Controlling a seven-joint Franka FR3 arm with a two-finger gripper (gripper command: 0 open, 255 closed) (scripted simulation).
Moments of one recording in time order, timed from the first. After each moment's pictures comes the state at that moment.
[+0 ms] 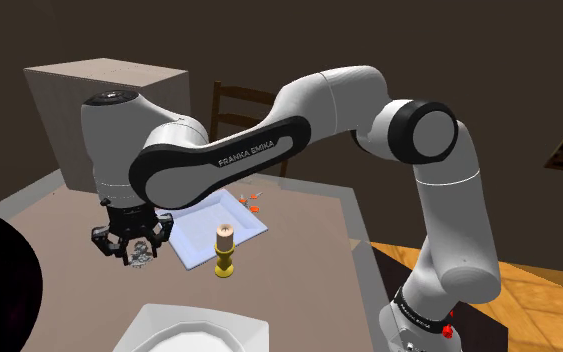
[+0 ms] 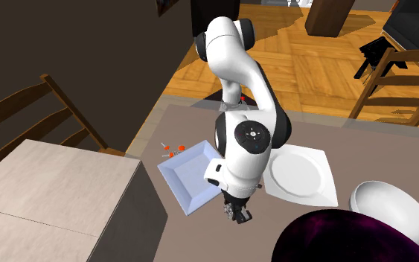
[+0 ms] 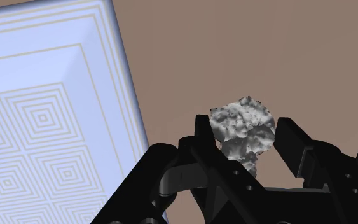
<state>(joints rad) 0.28 0.55 0.62 -1.47 -0.37 1.96 1.28</state>
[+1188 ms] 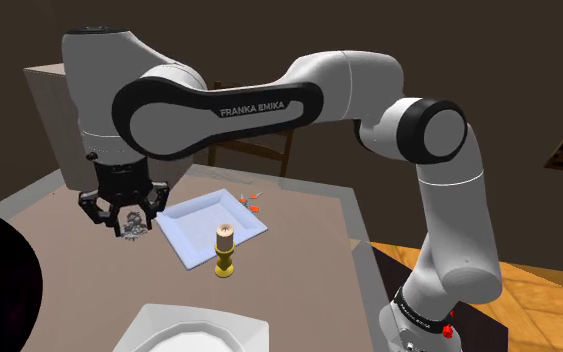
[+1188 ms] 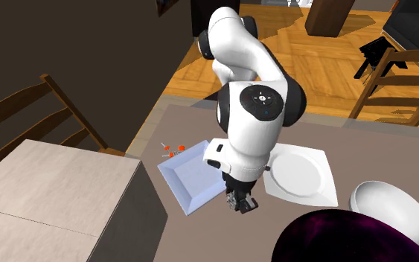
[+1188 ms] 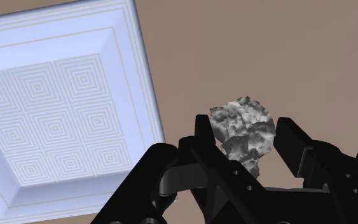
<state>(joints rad) 0.30 0.52 0.63 -1.29 -0.34 1.77 1.24</state>
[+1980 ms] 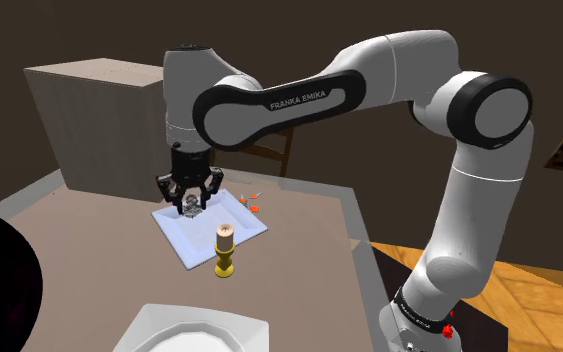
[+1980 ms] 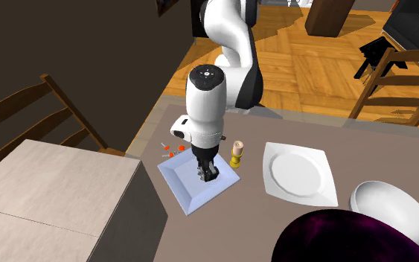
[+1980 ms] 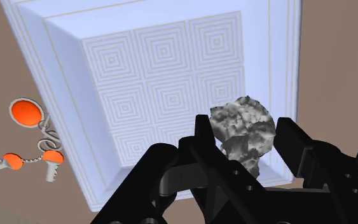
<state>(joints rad) 0.01 0.21 0.64 -1.74 -0.16 1.96 1.02</state>
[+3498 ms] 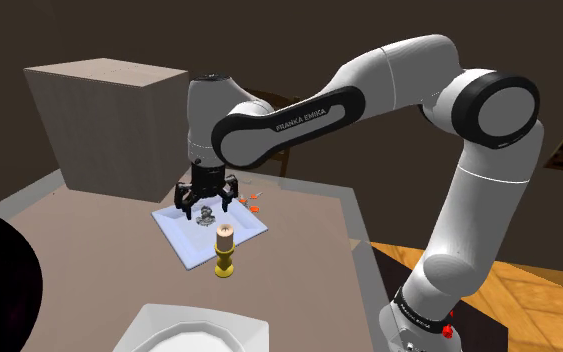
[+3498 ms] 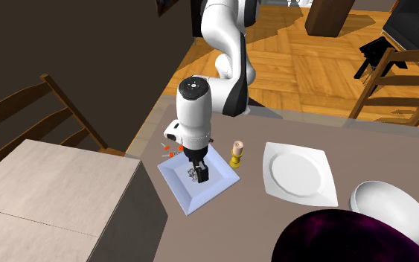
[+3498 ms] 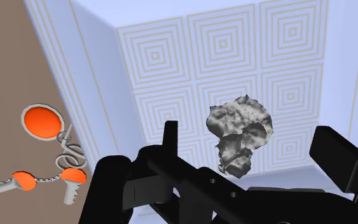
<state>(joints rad) -0.05 0.16 0.62 -1.92 -0.13 2.10 0.95</state>
